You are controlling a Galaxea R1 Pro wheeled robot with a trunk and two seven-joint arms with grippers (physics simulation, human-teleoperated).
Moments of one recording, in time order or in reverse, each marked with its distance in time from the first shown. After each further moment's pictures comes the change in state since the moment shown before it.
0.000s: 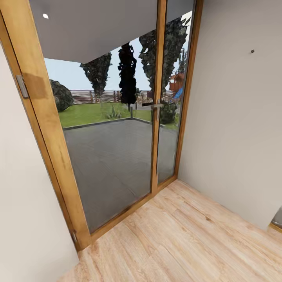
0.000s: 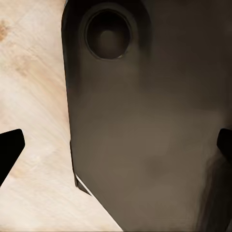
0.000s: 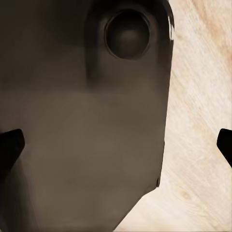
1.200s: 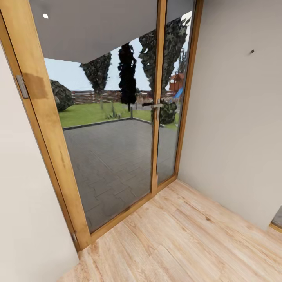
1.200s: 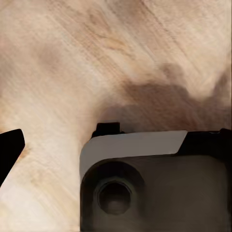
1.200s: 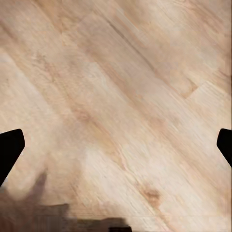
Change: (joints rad) left arm 0.098 0.005 0.005 -0.475 -0.006 -0.018 0.000; right arm -0.069 -0.017 -0.003 -0.454 -0.004 -0.169 0.000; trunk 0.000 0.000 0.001
